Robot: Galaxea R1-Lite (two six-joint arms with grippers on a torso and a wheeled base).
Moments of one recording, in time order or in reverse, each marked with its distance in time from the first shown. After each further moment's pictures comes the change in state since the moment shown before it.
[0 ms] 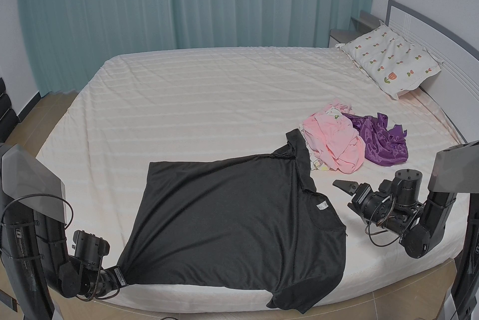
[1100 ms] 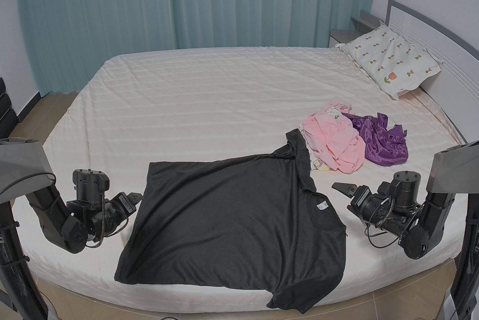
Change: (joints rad) left arm 0.004 -0.159 -0.455 0.131 -0.058 -0.097; right arm 0.001 0.014 0.001 0.000 0.000 -0.008
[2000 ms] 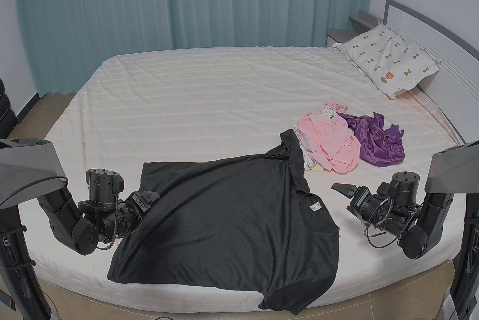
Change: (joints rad) left arm -0.083 0.030 -0.045 0.003 -0.055 -0.148; right arm -0.001 0.014 -0.008 0.000 0.000 0.000
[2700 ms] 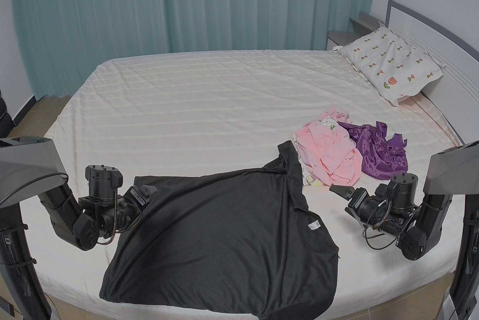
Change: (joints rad) left arm 0.021 0.015 -0.039 -0.005 0.000 -0.036; right arm 0.013 0.005 0.002 -0.001 0.000 0.000
